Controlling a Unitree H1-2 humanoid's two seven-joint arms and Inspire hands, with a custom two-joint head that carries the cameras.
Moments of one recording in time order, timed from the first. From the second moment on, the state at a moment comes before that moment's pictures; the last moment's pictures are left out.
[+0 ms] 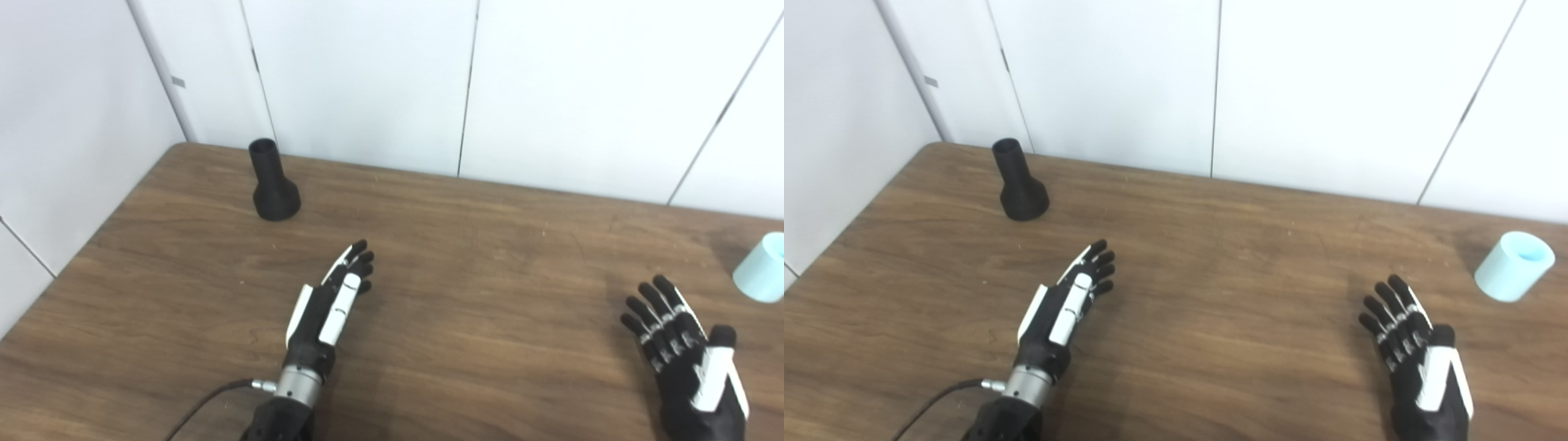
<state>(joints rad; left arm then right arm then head) 0.12 0.02 0.00 -0.28 0.03 0.10 0.04 0.01 -0.07 -0.10 -0.12 0.27 0.08 0.12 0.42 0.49</state>
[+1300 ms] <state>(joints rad) 0.05 0.10 0.22 -0.53 0.27 0.30 0.12 -0.04 -0.10 -0.10 -0.03 0.28 0.04 0.15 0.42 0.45</state>
